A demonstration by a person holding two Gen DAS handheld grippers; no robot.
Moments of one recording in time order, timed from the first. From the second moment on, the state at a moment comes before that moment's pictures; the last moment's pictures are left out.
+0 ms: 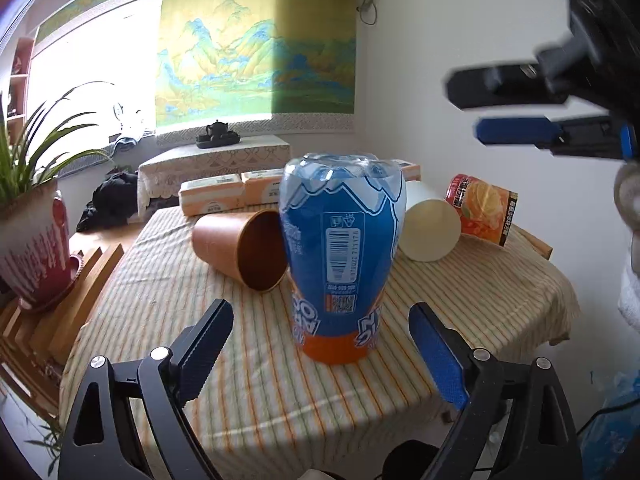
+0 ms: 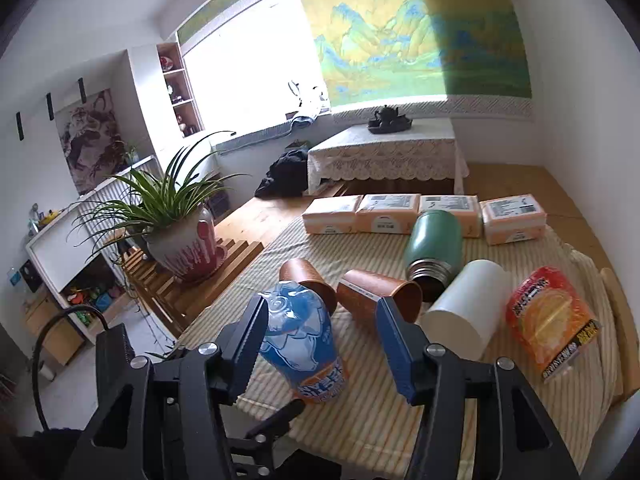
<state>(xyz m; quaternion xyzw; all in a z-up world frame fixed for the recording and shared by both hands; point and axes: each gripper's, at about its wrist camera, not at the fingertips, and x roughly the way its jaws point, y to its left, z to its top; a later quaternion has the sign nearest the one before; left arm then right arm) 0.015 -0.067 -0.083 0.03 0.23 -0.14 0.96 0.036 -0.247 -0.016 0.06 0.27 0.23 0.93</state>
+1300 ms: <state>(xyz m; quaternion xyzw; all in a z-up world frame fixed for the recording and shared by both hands) -0.051 -0.025 -0.016 -0.02 0.21 -0.02 0.98 -0.074 -0.250 -0.053 0.03 0.18 0.06 0.98</state>
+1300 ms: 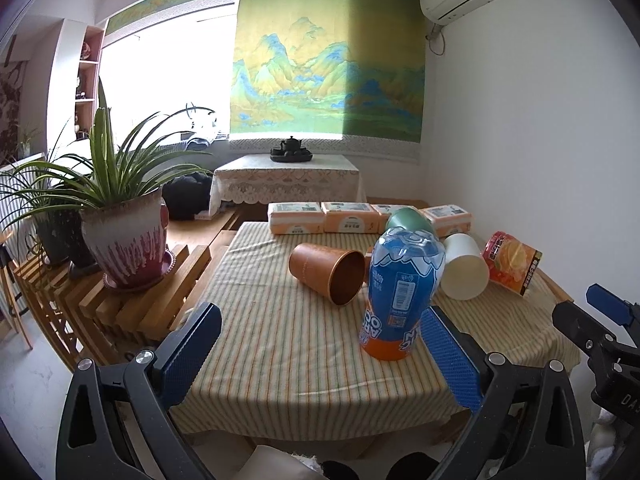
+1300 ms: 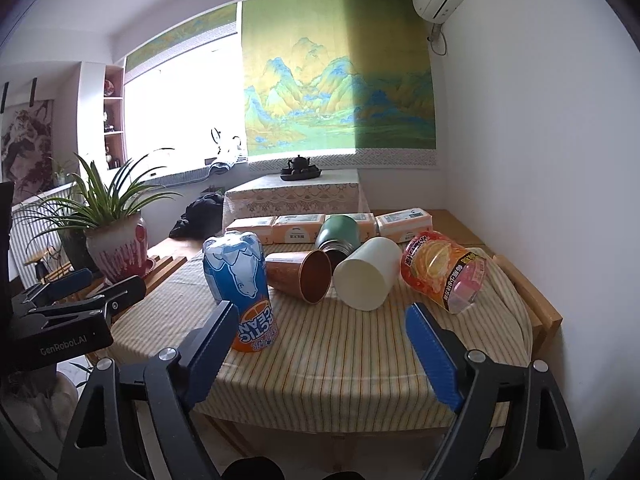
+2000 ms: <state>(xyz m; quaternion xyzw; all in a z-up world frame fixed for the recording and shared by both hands) -0.050 -0.024 -0.017 -0.02 0.20 -0.02 0.98 -0.069 -0.251 -0.053 0.03 0.18 0.05 0.98</state>
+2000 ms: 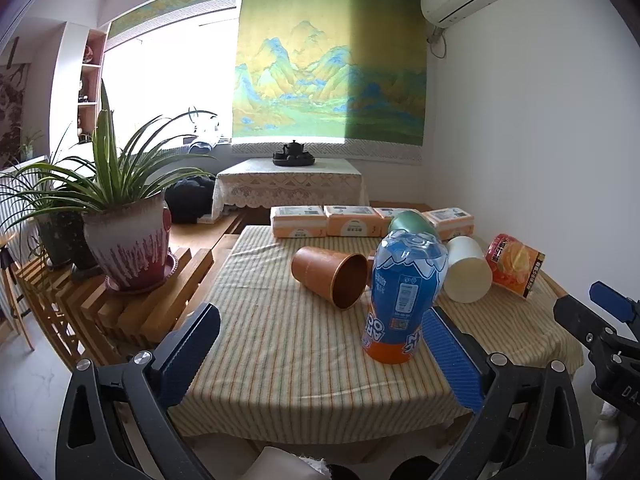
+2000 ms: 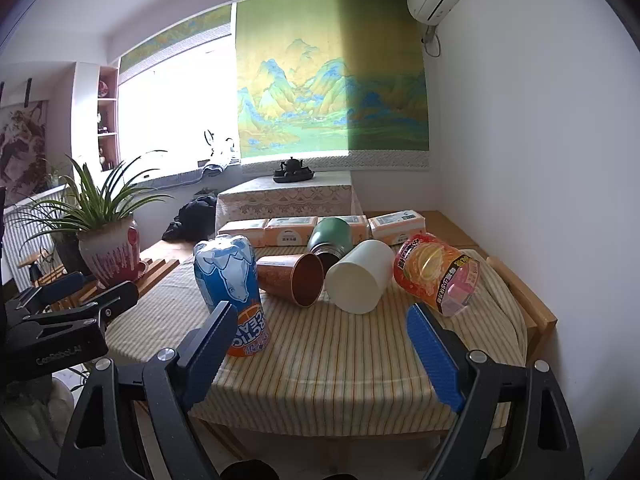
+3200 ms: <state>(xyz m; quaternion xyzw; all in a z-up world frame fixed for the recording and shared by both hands) -0.045 -0.030 -0.023 -0.02 0.21 -0.03 0.98 -0.065 -0.257 -0.057 0.04 0.18 0.04 0.98</state>
